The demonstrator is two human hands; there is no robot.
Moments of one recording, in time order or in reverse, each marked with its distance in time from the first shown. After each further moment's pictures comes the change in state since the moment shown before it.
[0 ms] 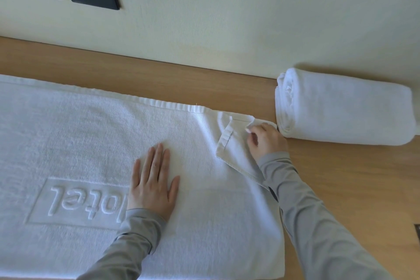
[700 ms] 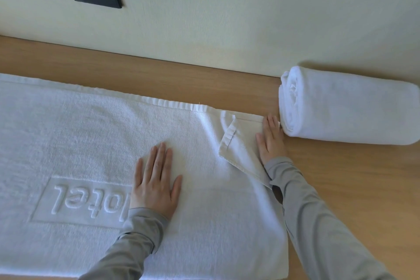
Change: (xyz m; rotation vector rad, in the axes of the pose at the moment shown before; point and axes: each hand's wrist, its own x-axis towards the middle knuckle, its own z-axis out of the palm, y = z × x) left_hand 0.000 -0.002 0.003 0.014 0.027 0.011; right_hand -0.003 0.034 0.033 0.194 -0.218 0.066
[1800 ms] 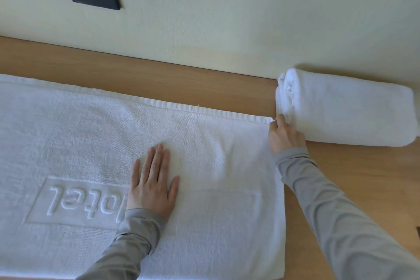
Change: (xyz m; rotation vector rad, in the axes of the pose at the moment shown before) left_hand -0.001 0.002 -0.004 -0.008 -0.012 -0.009; right_hand 0.002 -0.028 -0.056 -0.667 0.063 -0.044
